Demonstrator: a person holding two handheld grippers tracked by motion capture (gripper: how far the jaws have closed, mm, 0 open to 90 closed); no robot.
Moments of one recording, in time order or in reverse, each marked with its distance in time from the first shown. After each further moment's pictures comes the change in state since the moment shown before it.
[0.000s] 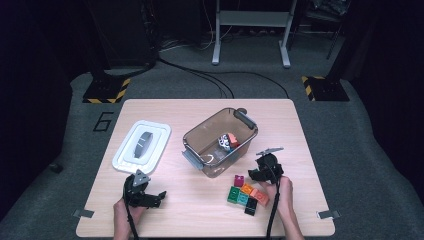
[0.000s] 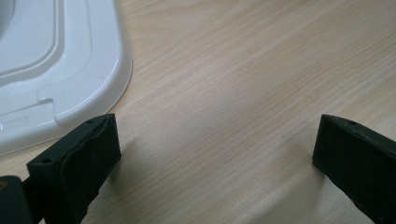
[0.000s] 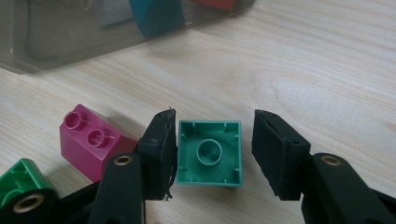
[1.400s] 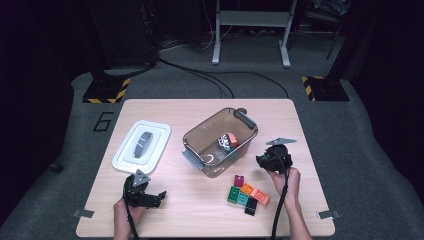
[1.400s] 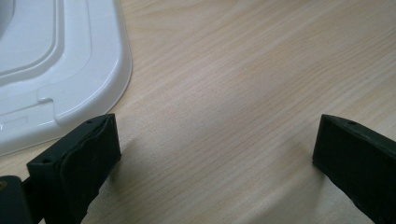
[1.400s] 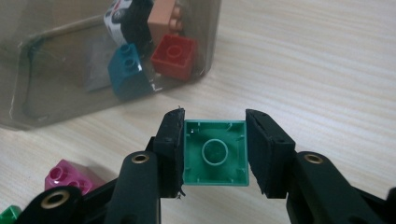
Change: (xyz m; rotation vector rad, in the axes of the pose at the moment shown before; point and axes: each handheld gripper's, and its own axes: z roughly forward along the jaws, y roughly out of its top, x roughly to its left) left arm 0.000 0.000 0.000 0.000 0.000 0.000; right arm -0.025 0.020 -0.025 -0.176 -0.038 0.003
